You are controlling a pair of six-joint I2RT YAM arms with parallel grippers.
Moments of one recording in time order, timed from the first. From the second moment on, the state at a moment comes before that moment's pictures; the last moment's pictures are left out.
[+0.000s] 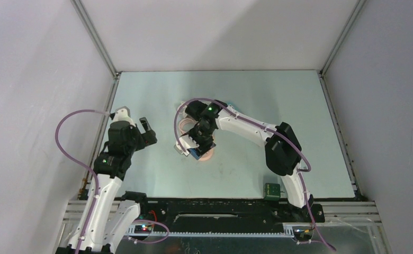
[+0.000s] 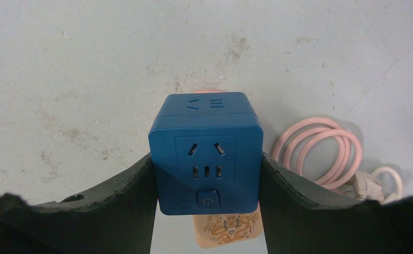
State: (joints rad) left arm -0.11 0.70 0.75 -0.63 -0.15 -0.39; right arm 0.91 2.09 1.86 -1.08 -0.47 -1.42
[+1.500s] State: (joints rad) left arm -0.11 0.61 0.72 -0.62 -0.13 -0.39; right arm 0.93 2.27 2.05 -1.20 -0.43 -1.38
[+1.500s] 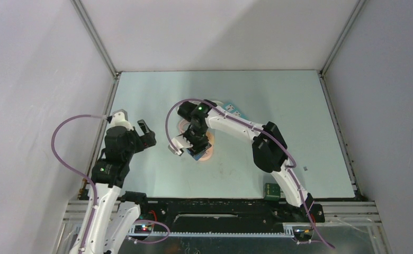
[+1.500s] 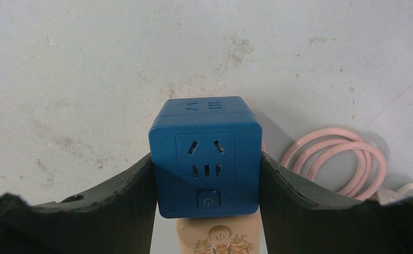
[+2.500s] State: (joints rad) left arm -0.11 0.60 0.72 -0.62 -0.15 -0.39; right arm 0.89 2.22 1.92 -1.07 -0.54 -1.31
